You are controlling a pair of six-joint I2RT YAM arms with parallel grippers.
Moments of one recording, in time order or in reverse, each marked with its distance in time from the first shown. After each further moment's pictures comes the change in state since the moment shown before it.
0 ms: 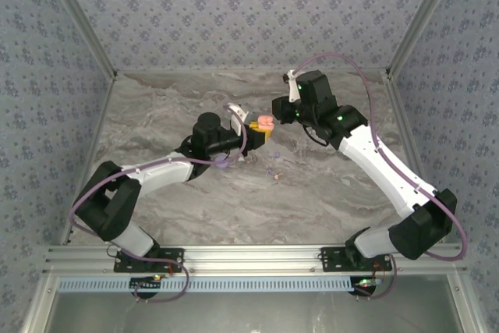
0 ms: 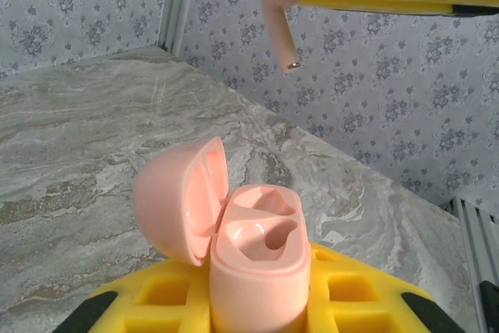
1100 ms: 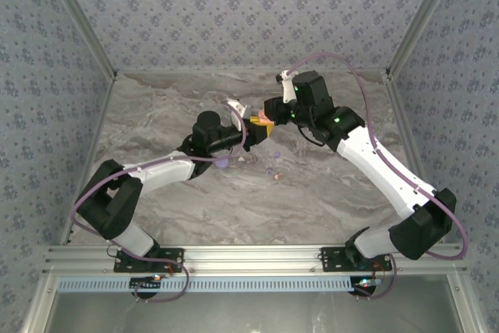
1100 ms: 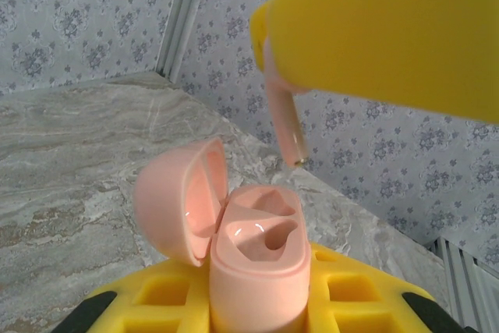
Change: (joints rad) left arm -0.008 0.015 0.026 0.074 -0.026 -0.097; right arm 0.035 0.000 0.000 0.045 -0.058 -0.002
